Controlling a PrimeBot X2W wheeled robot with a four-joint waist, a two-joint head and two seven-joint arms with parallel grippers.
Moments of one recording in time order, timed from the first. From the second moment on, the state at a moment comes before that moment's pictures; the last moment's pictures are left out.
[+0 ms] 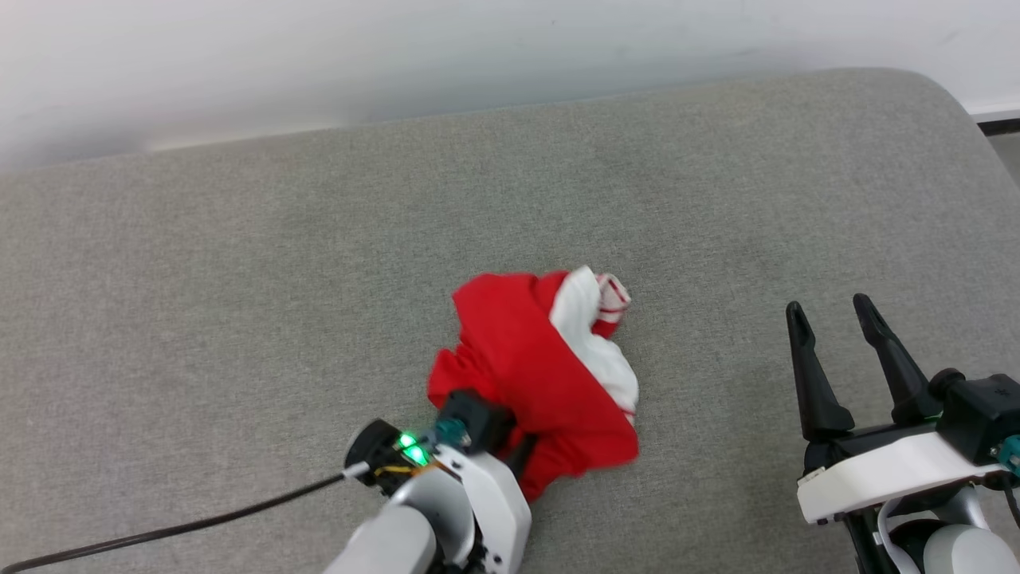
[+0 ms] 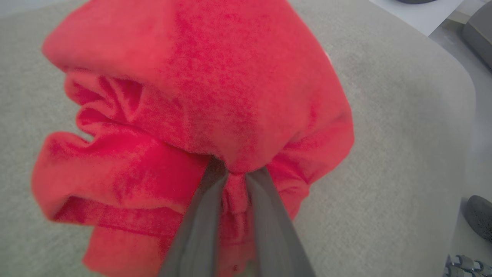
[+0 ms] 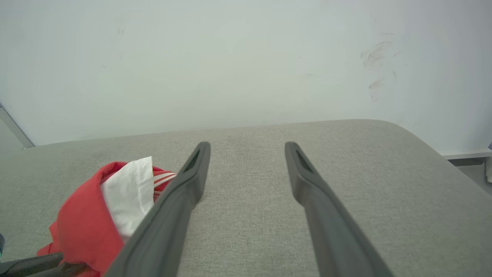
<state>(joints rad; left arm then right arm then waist) -0.37 0.14 -0.61 0.45 -0.38 -0.13 0.00 -0.05 -0.05 0.00 -0.13 0.18 0.13 -0.02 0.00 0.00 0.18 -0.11</state>
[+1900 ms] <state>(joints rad) -0.12 0.34 -0.33 0.11 -0.45 0.13 -0.19 0.09 -0.05 -0.04 -0.19 0.13 0.13 0.08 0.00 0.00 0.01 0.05</state>
